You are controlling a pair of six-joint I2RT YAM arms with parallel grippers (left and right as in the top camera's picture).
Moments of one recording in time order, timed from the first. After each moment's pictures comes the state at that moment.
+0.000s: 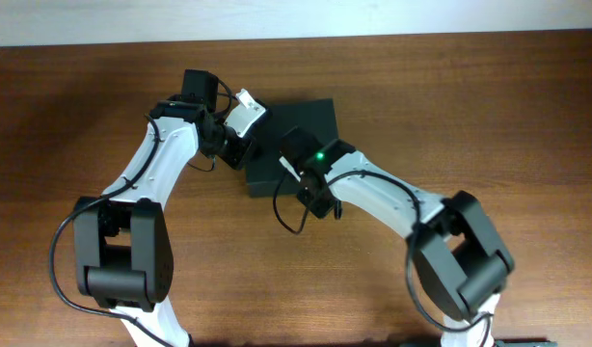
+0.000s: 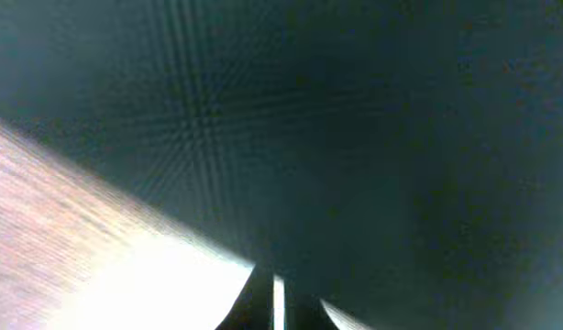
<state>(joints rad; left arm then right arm) -0.14 1.95 1.46 -0.80 0.52 0.53 0.66 1.97 1.42 -0.86 0.16 -0.11</state>
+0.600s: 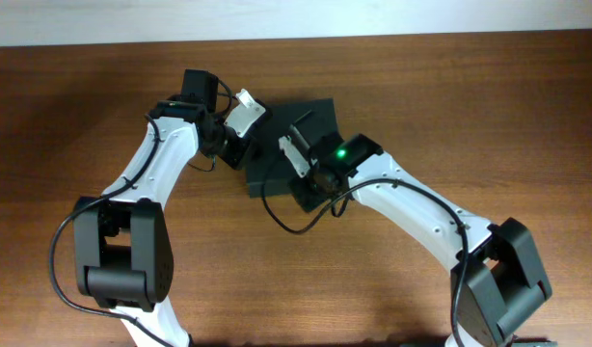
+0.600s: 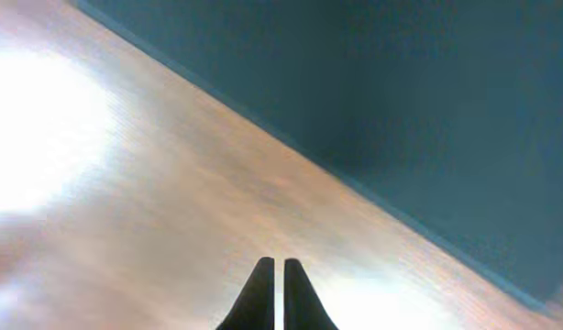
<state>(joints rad) -0.14 1.95 1.46 -0.80 0.52 0.54 0.64 1.83 1.42 -0.83 -0.16 0.06</state>
